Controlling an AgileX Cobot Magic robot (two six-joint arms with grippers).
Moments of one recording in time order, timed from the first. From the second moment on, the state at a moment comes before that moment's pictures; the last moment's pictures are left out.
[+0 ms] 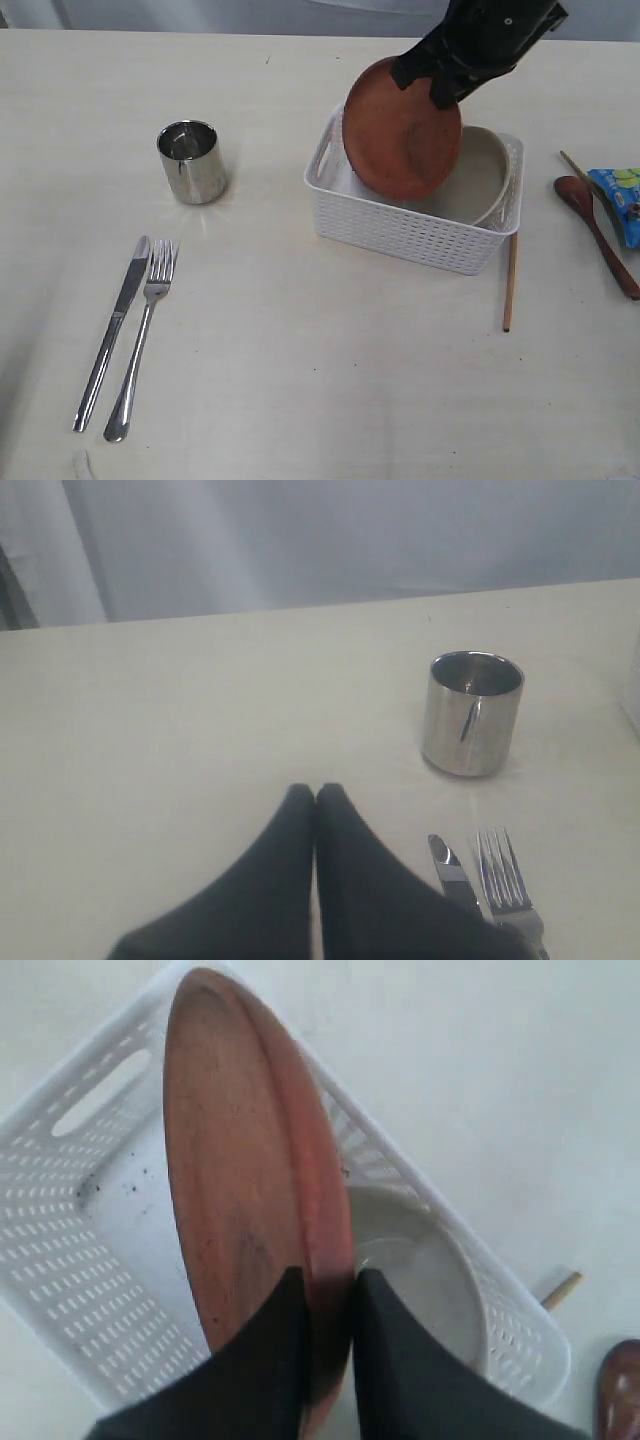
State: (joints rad) left arm -0.15 0.00 0.00 0.01 0.33 0.02; right arm 0.39 1.77 -1.43 0.02 0.97 -0.16
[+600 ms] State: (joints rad) left arm -0.15 0.00 0.00 0.01 0.33 0.02; right arm 0.39 1.52 -1.46 0.06 1.07 -0.16
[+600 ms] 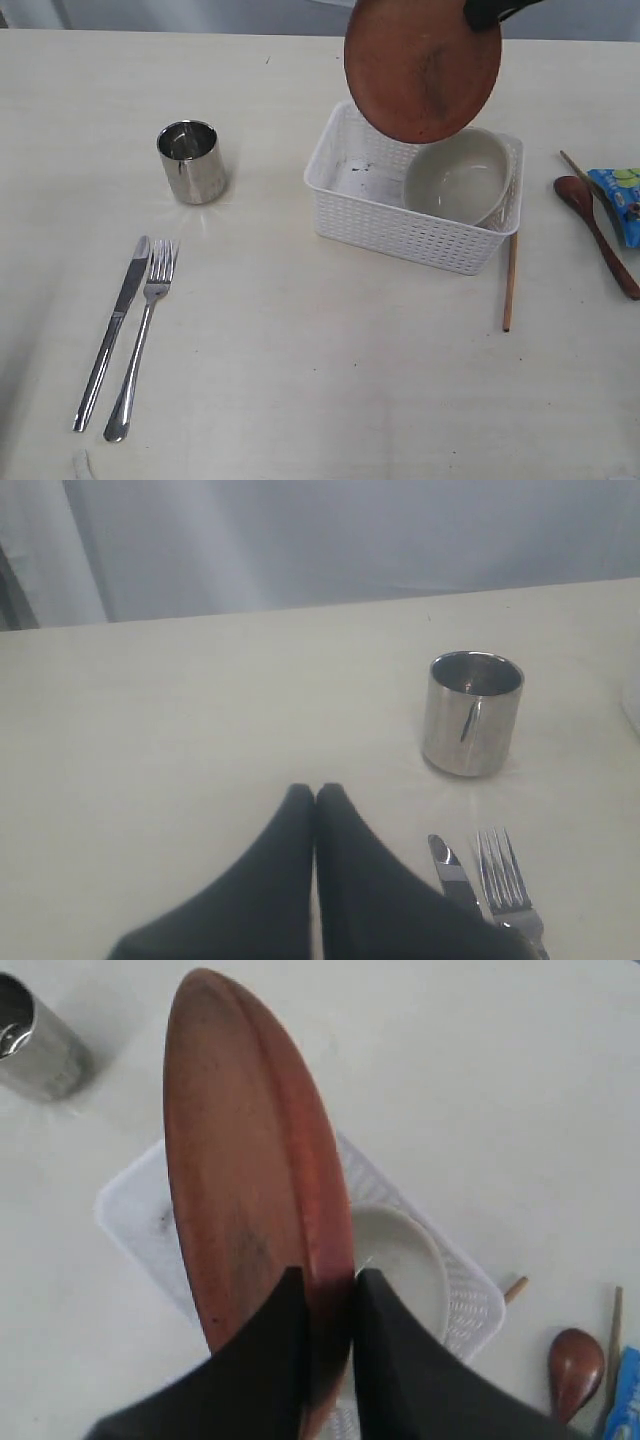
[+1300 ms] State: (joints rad) left arm -0.15 0.00 0.00 0.01 0.33 0.02; right arm 0.48 1.32 -1.01 0.38 1.12 -0.13
